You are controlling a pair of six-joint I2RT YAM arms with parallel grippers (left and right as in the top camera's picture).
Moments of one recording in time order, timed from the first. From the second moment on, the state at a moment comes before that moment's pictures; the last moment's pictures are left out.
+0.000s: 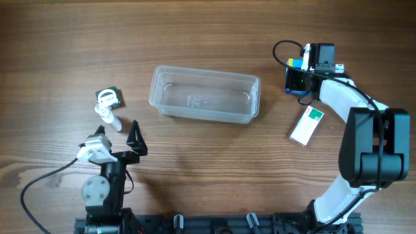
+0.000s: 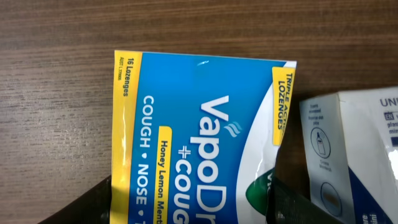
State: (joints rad) left arm 0.03 0.01 0.01 -0.07 0.02 -0.34; right arm -0.03 1.92 1.12 -0.25 0.03 0.04
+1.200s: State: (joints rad) left arm 0.03 0.01 0.01 -0.07 0.02 -0.34; right arm 0.31 1.64 1.46 -0.95 -0.33 0.27
